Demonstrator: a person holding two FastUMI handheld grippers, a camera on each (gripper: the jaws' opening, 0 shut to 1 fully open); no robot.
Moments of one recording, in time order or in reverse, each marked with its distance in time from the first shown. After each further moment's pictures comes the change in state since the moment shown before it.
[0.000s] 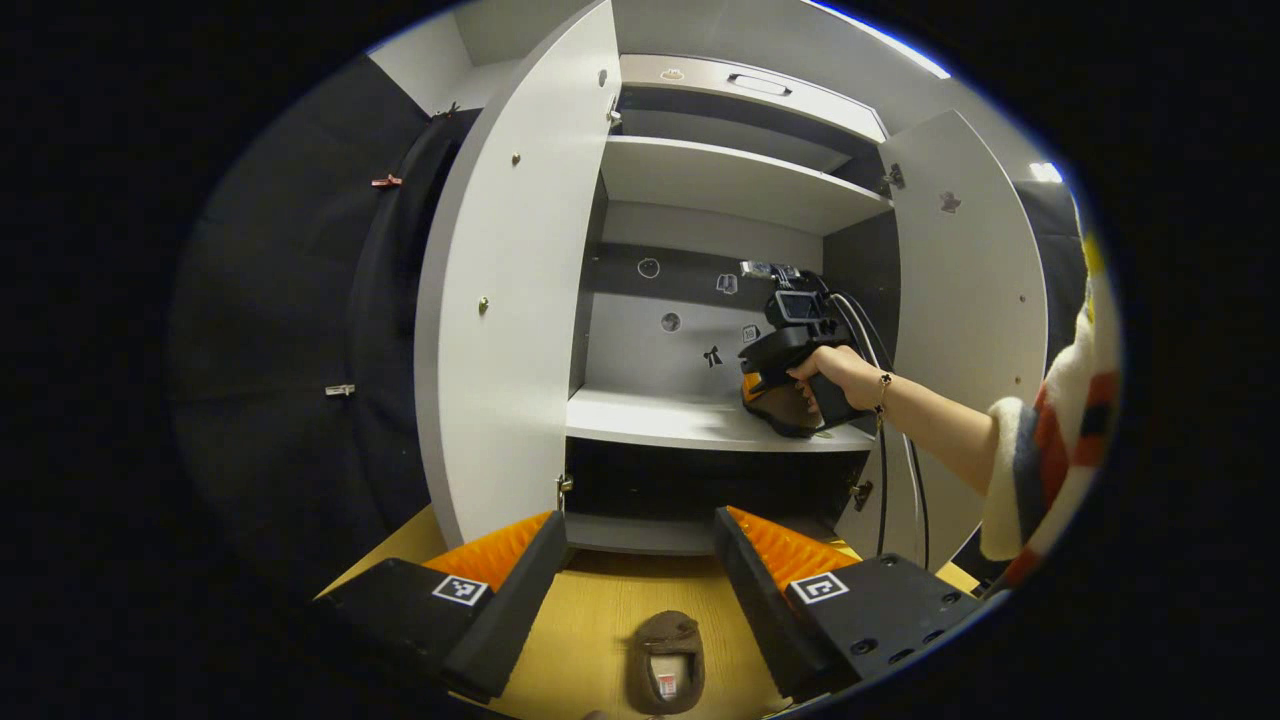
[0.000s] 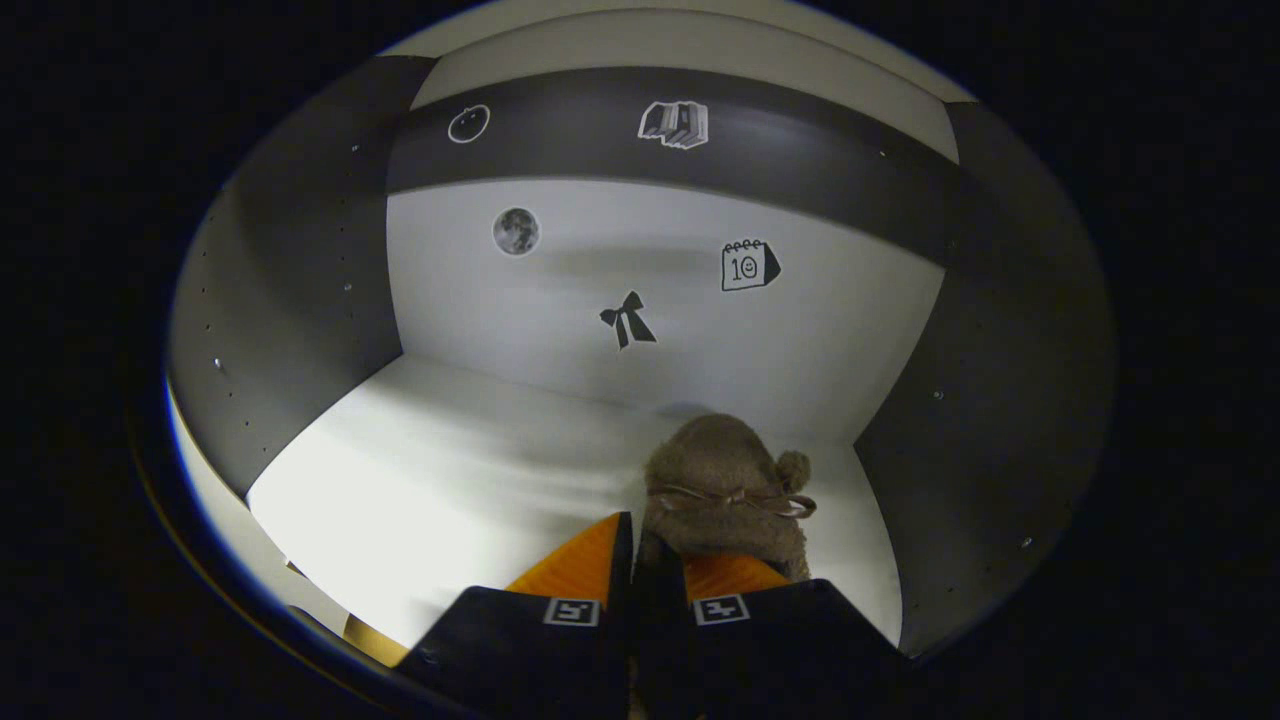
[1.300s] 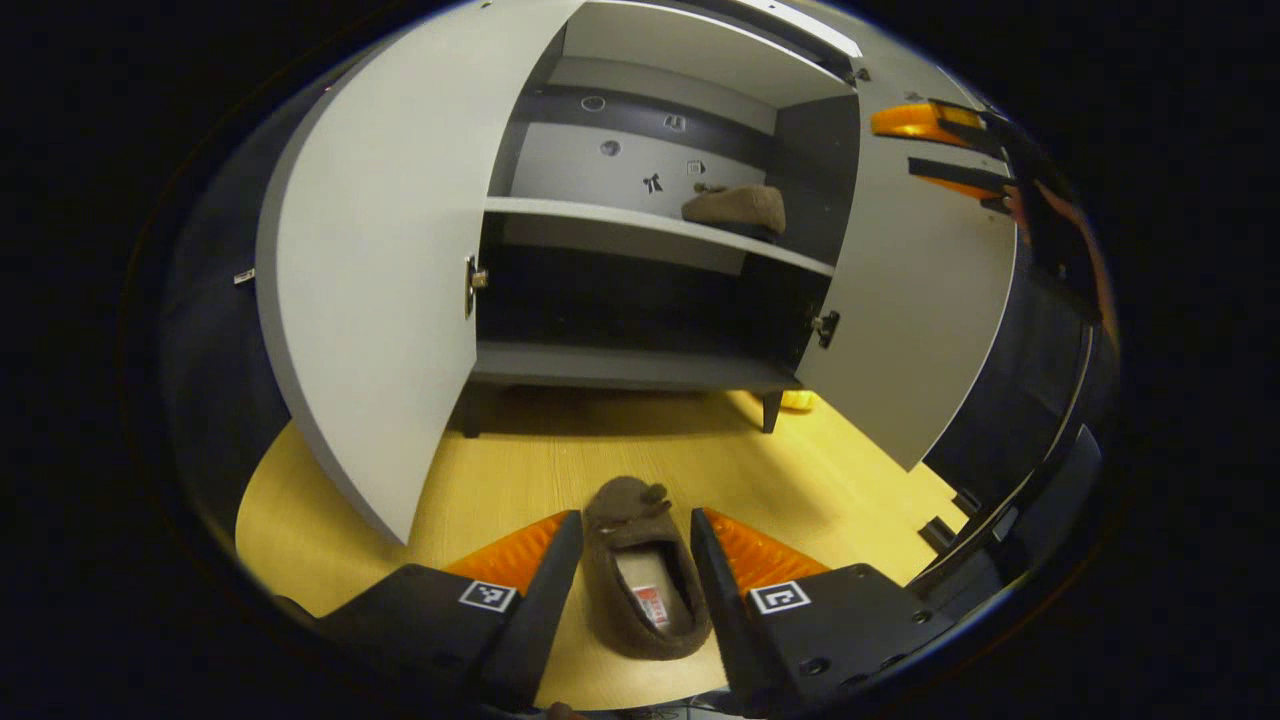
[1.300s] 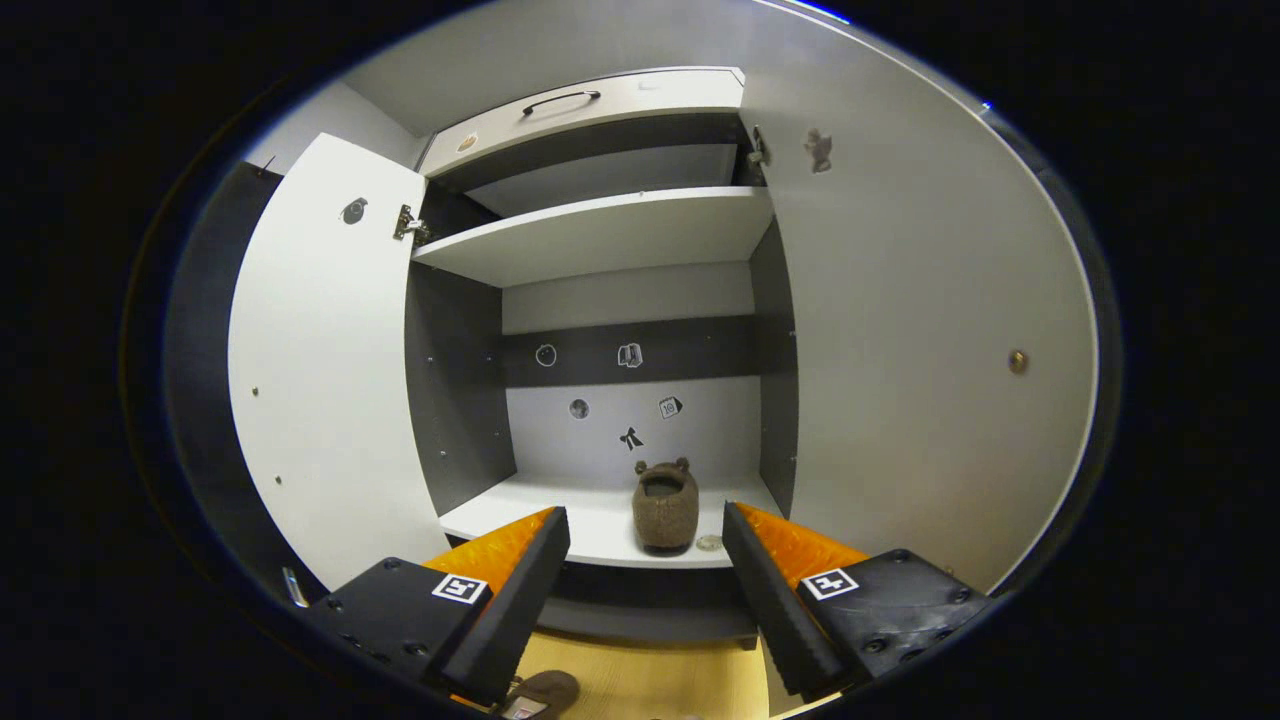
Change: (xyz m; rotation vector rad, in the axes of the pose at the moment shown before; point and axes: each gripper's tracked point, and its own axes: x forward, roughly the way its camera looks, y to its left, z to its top) left arm 0.024 -0.017 -0.217 0.006 0.396 -0.257; right arm -0.332 -0.028 -0.050 0.221 -0.565 0.048
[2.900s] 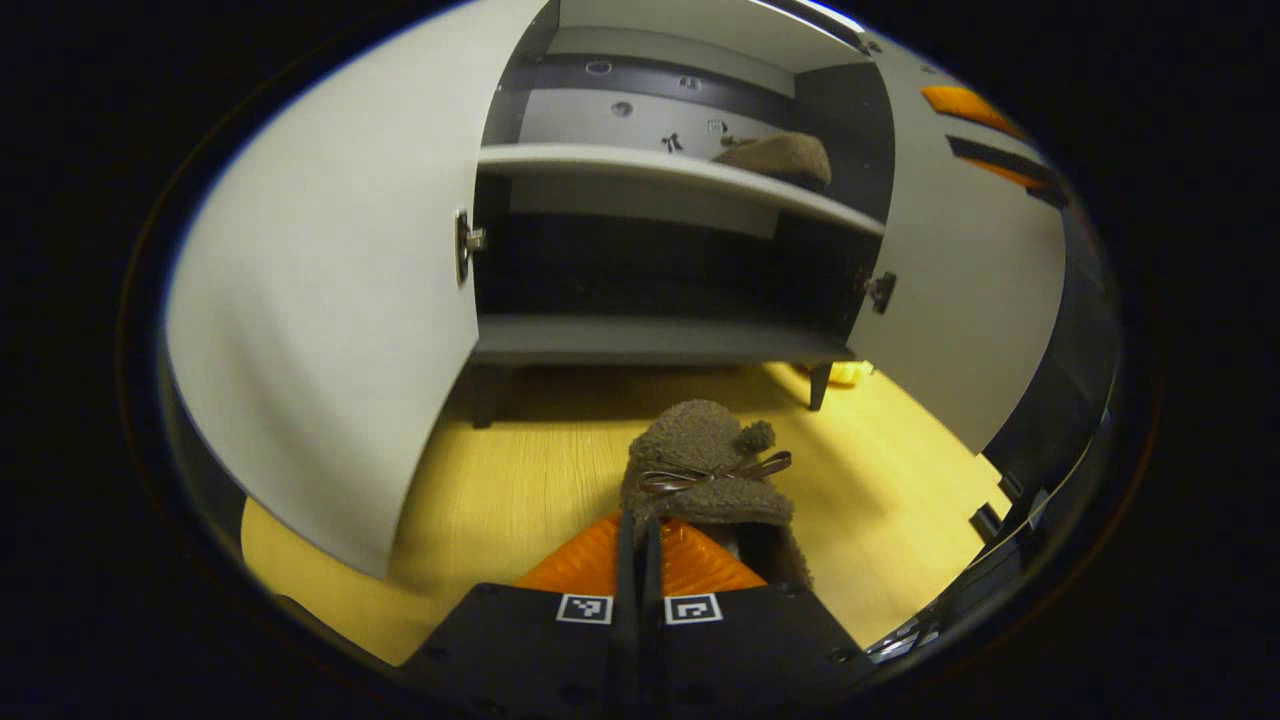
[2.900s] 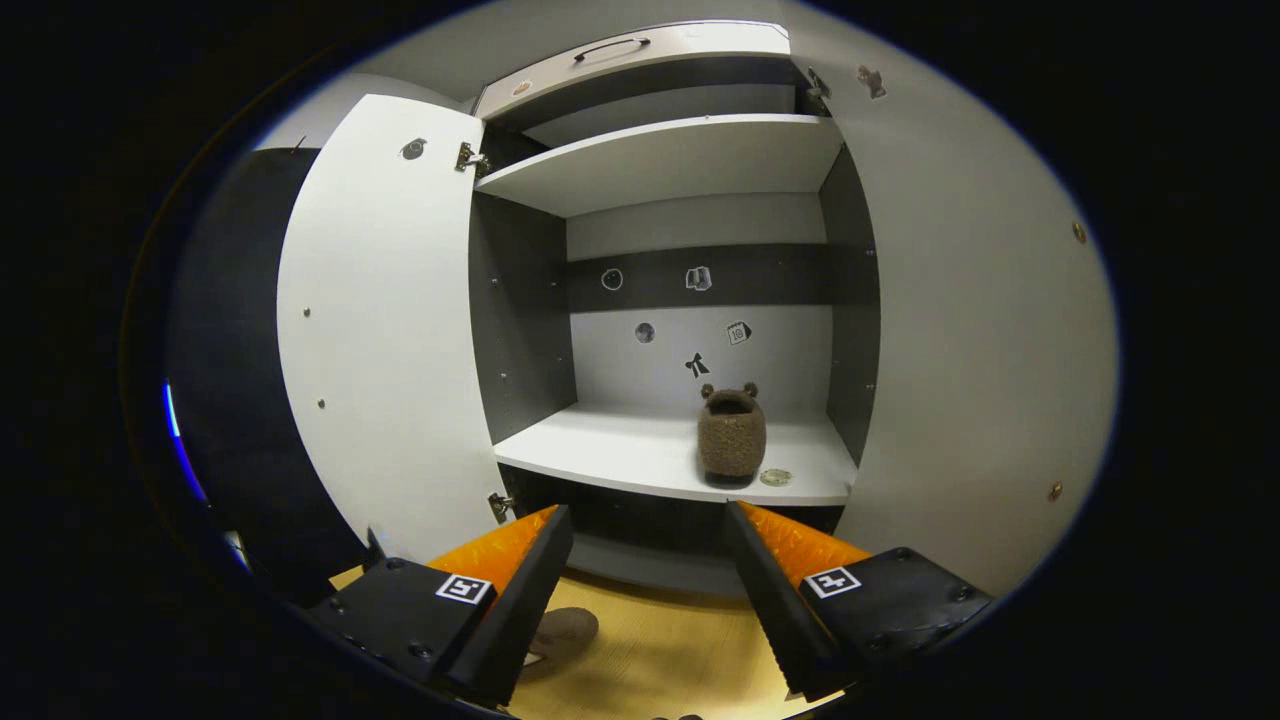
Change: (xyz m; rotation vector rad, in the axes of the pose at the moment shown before) left arm 0.030 0.019 0.036 0.044 0.004 0.067; right arm 0.002 0.041 -0.059 -0.036 0.185 0.206
